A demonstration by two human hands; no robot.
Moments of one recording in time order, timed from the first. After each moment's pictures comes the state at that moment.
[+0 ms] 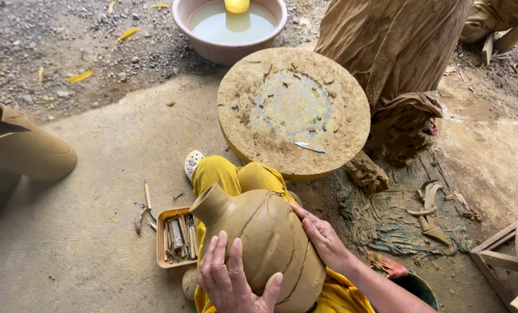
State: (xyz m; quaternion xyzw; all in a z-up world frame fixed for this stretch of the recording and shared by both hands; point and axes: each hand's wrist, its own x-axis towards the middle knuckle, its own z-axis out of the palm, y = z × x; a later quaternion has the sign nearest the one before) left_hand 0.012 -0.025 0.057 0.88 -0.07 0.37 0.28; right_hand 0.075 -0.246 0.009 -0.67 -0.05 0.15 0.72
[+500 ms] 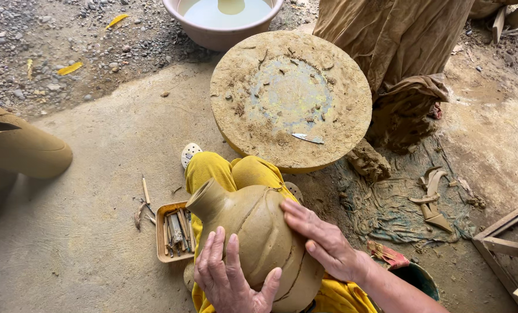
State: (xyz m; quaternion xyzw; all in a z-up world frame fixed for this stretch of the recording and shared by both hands) left_hand 0.017 -0.026 0.057 0.90 -0.08 0.34 0.25; right_hand 0.064 -0.262 0.042 -0.76 -0.36 -0.03 0.54
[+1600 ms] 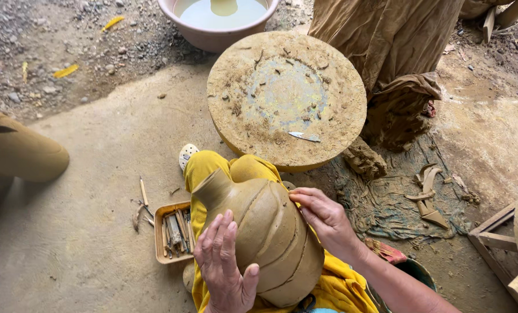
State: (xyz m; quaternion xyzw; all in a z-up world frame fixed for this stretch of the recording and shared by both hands) left_hand 0.034 -0.006 0.056 0.86 -0.18 0.30 0.36; right_hand 0.079 -0.245 0.065 -0.82 -0.13 -0.06 0.56
